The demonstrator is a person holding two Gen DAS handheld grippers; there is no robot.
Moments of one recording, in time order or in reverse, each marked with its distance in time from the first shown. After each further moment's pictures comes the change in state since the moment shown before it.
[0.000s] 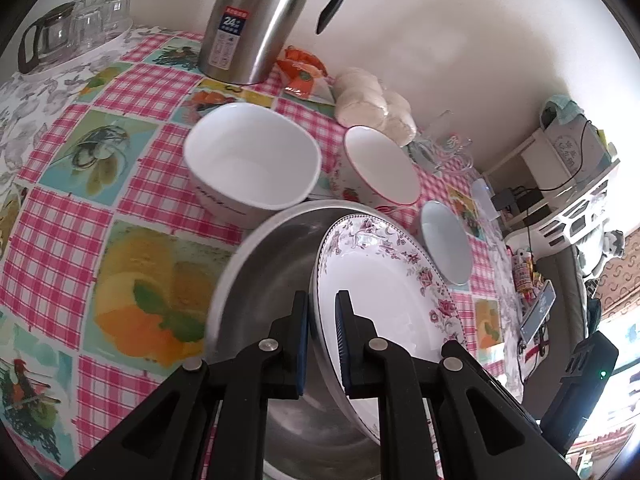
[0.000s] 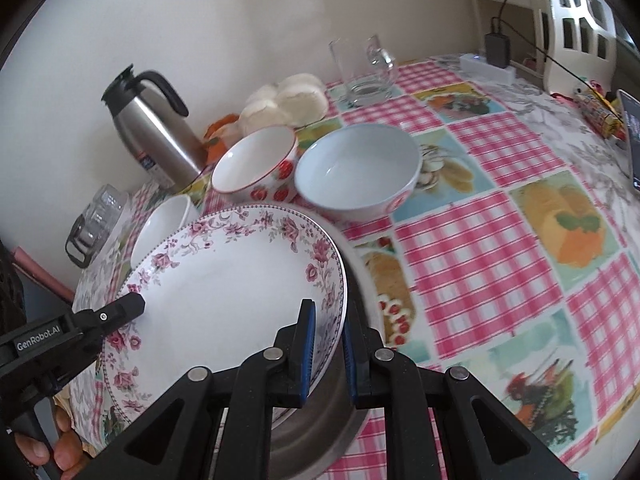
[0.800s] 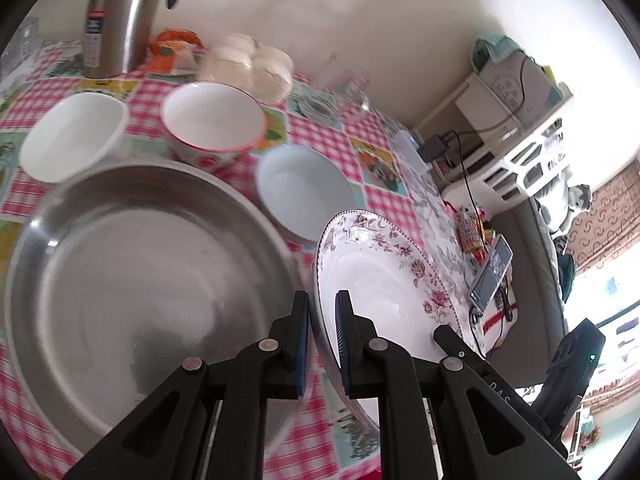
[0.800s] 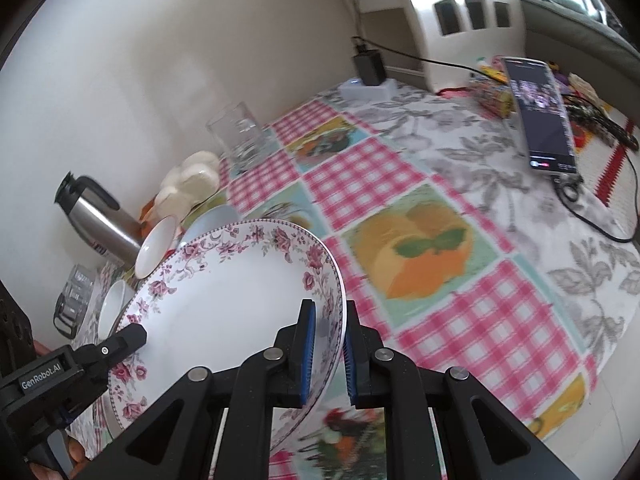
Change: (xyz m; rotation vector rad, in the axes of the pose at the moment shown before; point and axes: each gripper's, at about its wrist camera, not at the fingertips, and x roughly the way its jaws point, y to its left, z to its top) left arm 0.034 -0.130 -0.031 0.119 0.050 -0.142; right arm -0.067 -0.133 0.021 0.192 -0.121 -0.062
